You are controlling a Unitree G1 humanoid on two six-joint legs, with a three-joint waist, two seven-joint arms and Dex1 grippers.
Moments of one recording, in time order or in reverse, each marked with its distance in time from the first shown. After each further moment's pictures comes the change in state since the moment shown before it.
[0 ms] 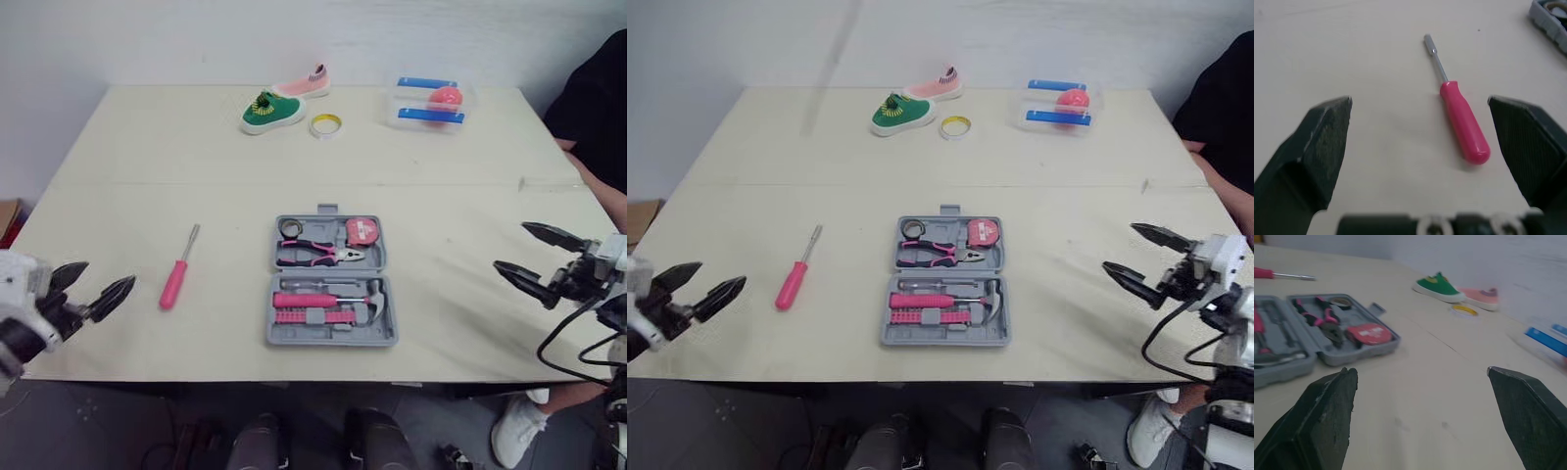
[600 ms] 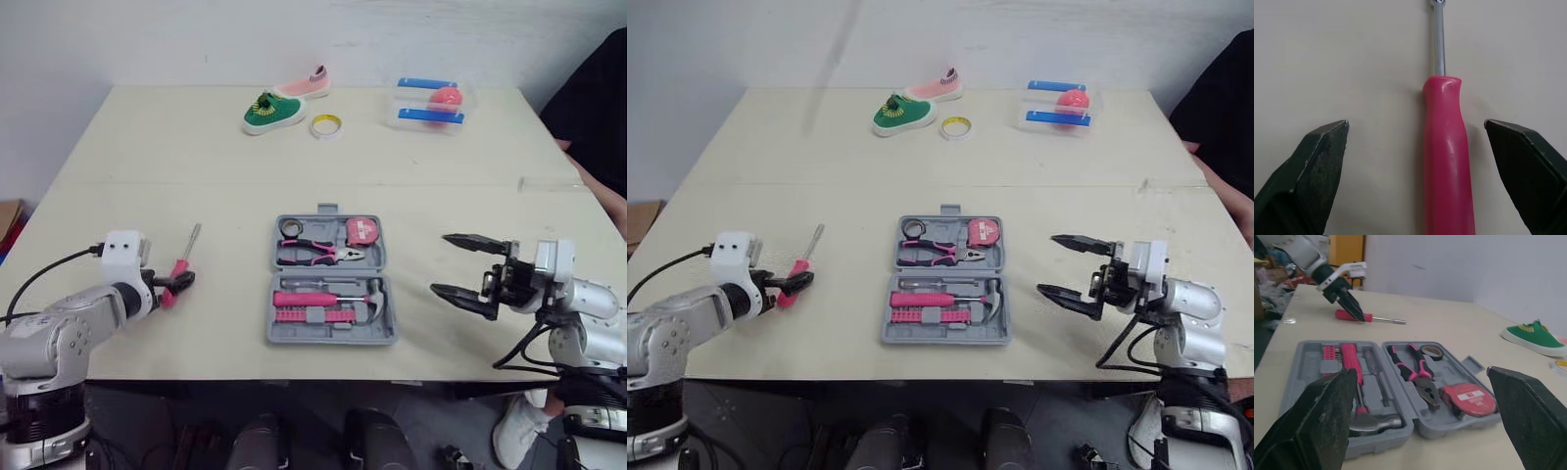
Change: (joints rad) left arm -0.398 -0.119 -0.293 0.119 0.114 0.464 0.380; right arm 0.025 0.117 0.151 -0.282 0.057 0.104 0.048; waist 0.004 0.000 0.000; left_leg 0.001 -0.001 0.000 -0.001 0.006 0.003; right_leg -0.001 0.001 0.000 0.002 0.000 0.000
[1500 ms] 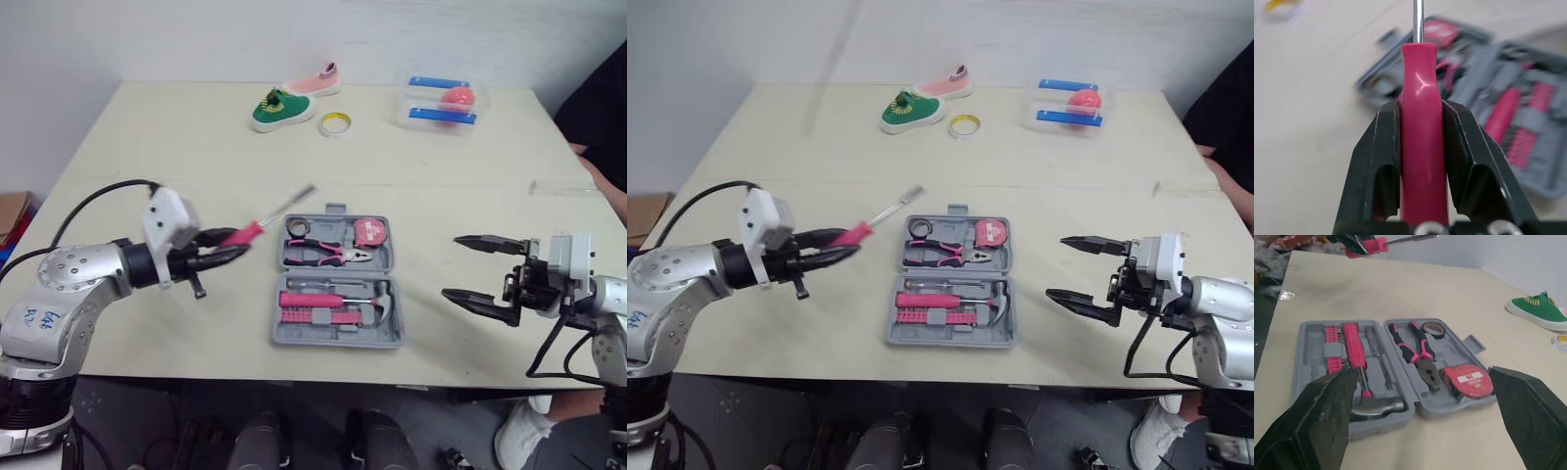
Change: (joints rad) left arm -0.076 0.179 -0.256 -0.124 0.039 -0.663 -0.825; right arm 0.162 -0.186 -0.056 -0.289 0.005 0.202 -0.157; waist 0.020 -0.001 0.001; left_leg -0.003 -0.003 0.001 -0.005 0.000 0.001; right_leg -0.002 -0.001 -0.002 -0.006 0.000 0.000
